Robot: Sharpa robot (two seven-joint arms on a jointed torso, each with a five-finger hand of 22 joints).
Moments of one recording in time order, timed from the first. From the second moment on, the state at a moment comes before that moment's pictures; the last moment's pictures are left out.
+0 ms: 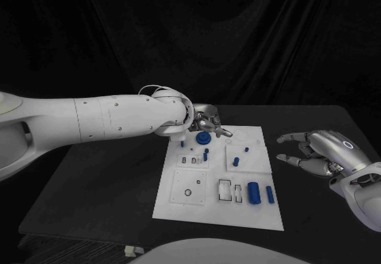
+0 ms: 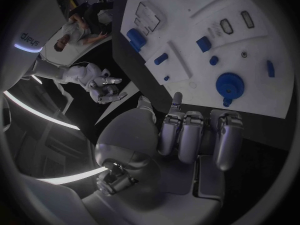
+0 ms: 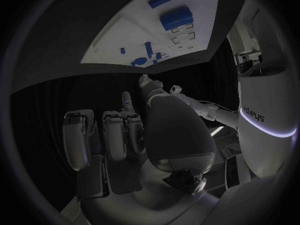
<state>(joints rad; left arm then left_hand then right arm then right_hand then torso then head) 1.40 -0.72 -0.22 1.45 -1.03 0.05 -0.22 1.15 0.20 -0.26 0.28 0.06 0.77 0.16 0.33 0.34 1.47 0.09 1.57 1.31 1.46 0.05 1.58 1.31 0.01 1.47 0.16 1.57 1.31 1.26 -1.05 -0.25 1.76 -1.61 -0.61 -0.05 1.33 -0.04 0.13 0.10 0.20 0.81 0.12 0.08 0.42 1.47 0.03 1.57 1.31 1.47 -0.01 1.57 1.31 0.01 1.47 0.10 1.56 1.31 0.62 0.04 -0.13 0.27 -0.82</state>
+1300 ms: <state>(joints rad) 1.40 -0.70 -0.22 1.45 -1.20 0.15 -0.58 1.07 0.15 -0.19 0.24 0.08 0.86 0.04 0.62 1.01 1.47 -0.01 1.57 1.31 1.47 -0.05 1.58 1.31 0.01 1.47 0.06 1.57 1.31 1.24 -1.05 -0.25 1.74 -1.61 -0.58 -0.07 1.32 -0.04 0.13 0.13 0.21 0.84 0.12 0.08 0.41 1.47 0.03 1.57 1.31 1.47 -0.01 1.57 1.31 0.01 1.47 0.10 1.56 1.31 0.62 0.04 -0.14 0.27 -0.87</state>
